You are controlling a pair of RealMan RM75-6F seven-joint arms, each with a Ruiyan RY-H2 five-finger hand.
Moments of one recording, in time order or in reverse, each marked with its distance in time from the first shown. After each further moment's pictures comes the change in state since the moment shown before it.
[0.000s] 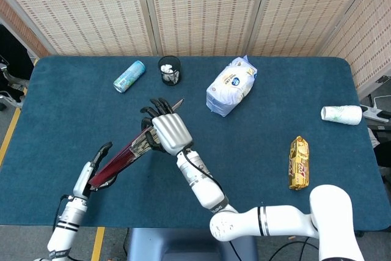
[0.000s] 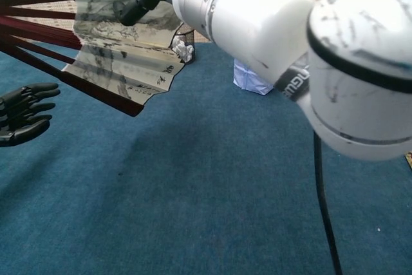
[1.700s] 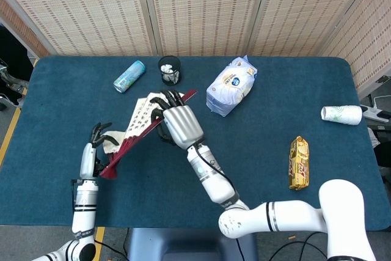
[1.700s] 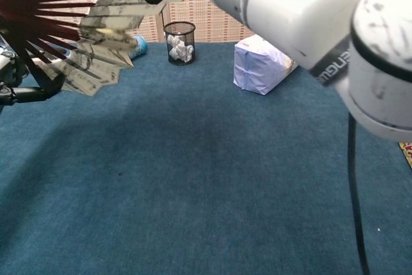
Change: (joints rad) left arm -0.060 -0.211 -0.201 0.165 -0.078 0.151 0.455; right arm -0.015 0.132 -0.106 -0.044 -0.099 0.089 0.128
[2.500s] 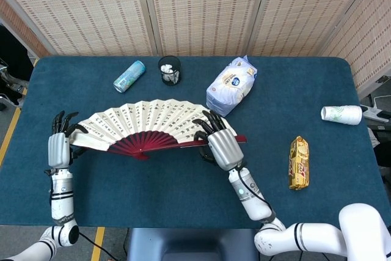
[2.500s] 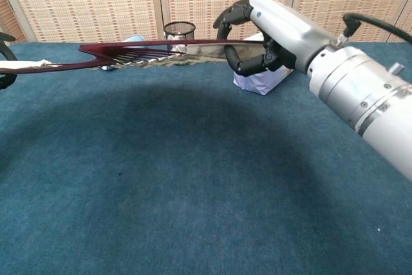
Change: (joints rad) left arm -0.066 -0.066 -0.033 0.505 -0.009 0.034 -0.015; right arm -0.319 -0.023 -0.311 0.160 -0.376 0.165 0.286
